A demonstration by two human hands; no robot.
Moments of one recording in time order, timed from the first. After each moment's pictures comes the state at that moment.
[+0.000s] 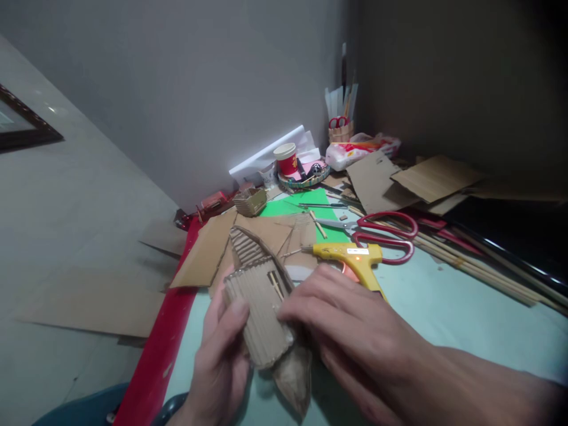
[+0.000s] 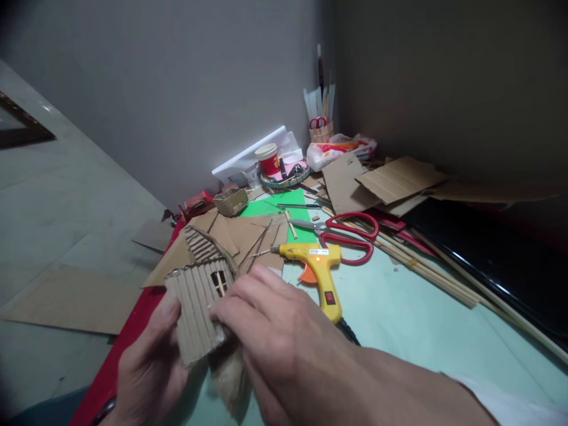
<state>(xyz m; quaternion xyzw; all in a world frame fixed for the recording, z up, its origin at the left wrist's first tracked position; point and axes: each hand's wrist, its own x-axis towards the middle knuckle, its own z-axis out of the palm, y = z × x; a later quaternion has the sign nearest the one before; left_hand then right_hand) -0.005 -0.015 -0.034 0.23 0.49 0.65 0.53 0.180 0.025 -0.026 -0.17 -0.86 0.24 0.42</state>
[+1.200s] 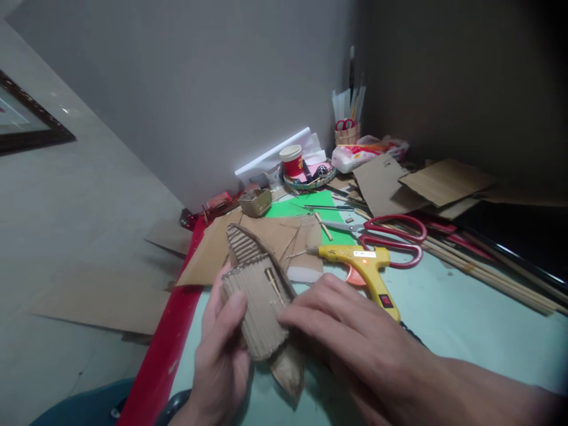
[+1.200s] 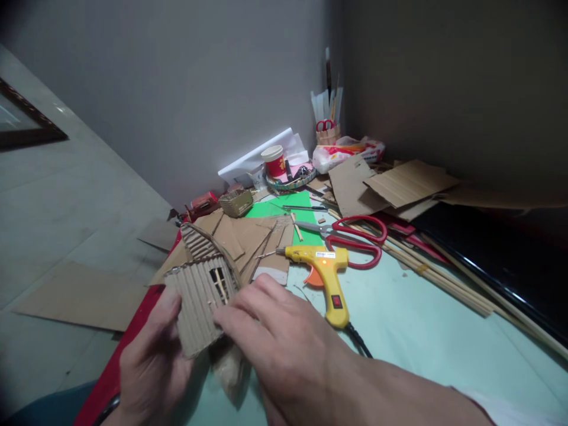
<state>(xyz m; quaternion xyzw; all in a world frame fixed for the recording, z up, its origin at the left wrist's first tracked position) -0.002 -0.014 -0.024 0.21 0.48 0.69 0.50 0.184 0.020 -0.032 -0.18 -0.89 0.23 0.36</state>
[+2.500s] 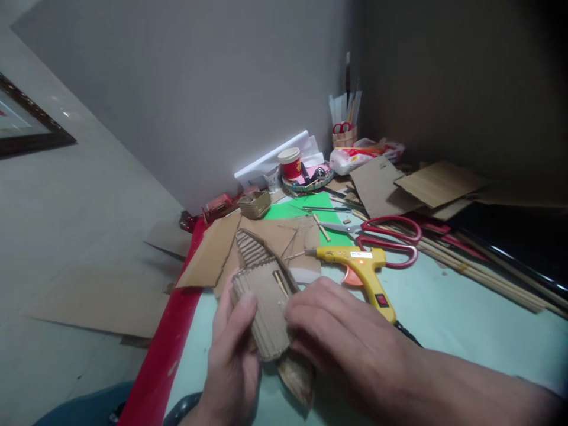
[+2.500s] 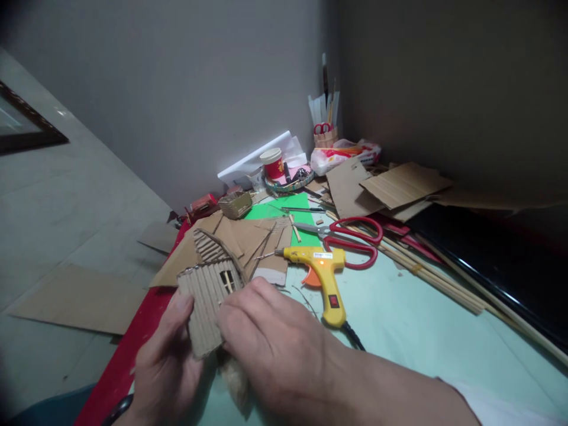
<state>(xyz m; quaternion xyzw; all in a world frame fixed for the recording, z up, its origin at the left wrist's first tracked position) 0.007 -0.013 -0.030 0.18 0.48 0.68 0.52 0.161 0.028 -0.053 -0.13 -0.84 0.15 0.50</state>
